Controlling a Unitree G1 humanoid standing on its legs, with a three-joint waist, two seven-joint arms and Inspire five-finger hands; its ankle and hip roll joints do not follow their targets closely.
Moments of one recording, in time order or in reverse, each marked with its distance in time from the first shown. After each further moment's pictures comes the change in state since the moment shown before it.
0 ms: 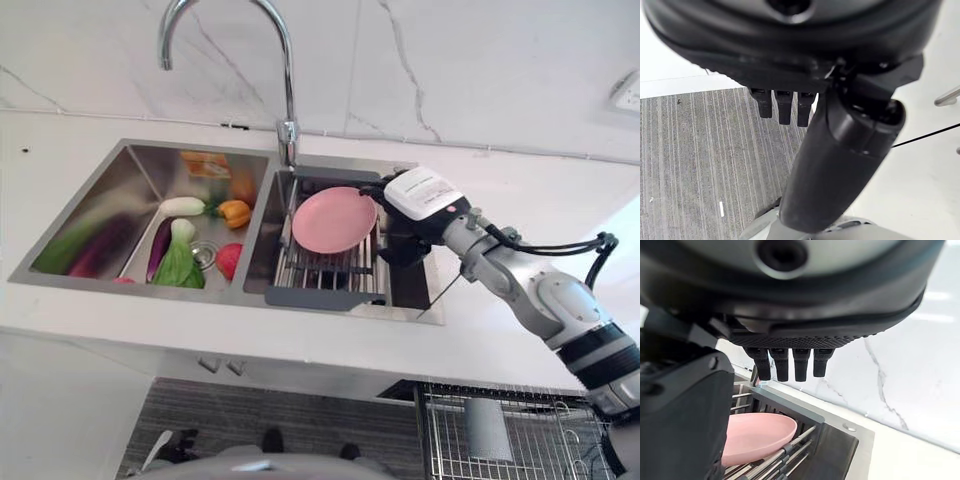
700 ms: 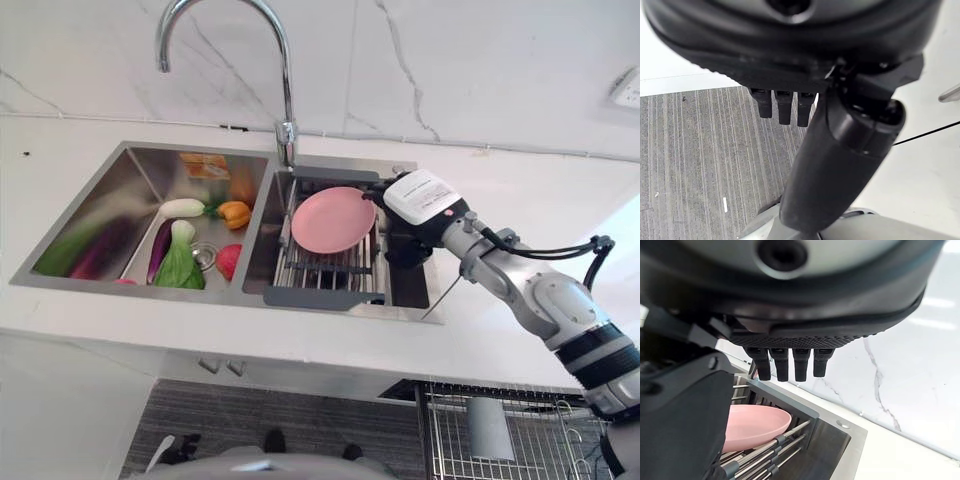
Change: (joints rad) left arm 0.006 -0.018 0.008 0.010 0.000 0.004 0.001; right arm 0.000 0.014 0.008 0.015 -0.060 0.000 -0.009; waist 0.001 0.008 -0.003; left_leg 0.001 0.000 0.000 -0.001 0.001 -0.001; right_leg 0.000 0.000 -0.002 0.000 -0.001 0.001
